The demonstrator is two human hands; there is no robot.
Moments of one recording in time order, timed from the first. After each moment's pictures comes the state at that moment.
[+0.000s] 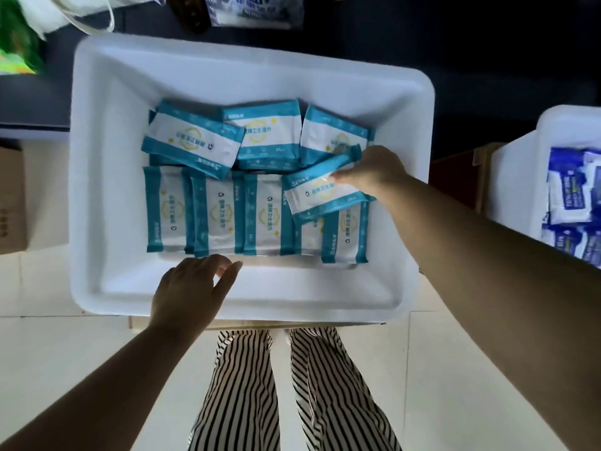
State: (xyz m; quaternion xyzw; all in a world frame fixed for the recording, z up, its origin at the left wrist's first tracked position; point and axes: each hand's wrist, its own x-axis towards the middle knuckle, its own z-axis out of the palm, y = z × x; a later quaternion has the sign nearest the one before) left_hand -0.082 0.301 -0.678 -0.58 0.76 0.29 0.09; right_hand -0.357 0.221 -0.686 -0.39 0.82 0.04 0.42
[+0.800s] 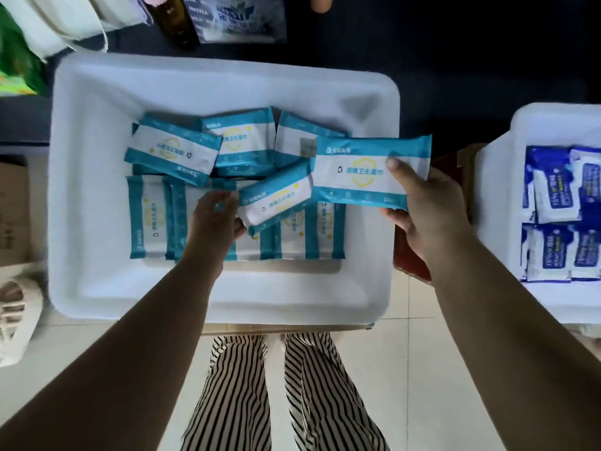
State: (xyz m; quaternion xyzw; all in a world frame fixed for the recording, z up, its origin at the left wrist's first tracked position) left_hand -0.175 0.250 -0.688 -0.69 0.33 0.60 -0.23; right_hand -0.393 0.292 -0.626 -0.04 0.76 -0.43 0.48
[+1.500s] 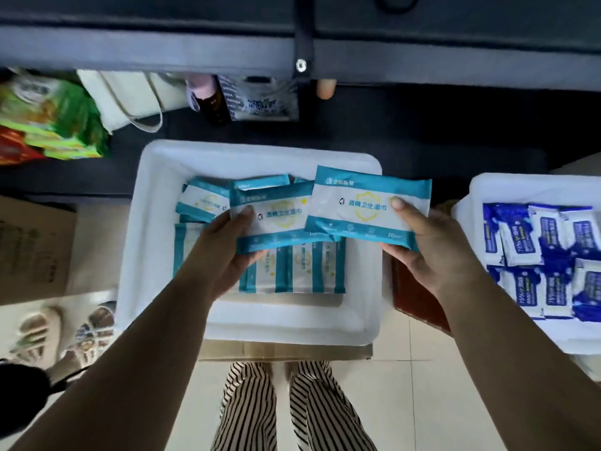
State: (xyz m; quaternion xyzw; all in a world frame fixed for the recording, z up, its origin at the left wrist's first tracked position) left_hand -0.168 0.228 -0.593 -0.55 0.20 0.75 -0.30; right_hand -0.391 0.292 -0.540 -0.02 0.68 -0.48 0.55
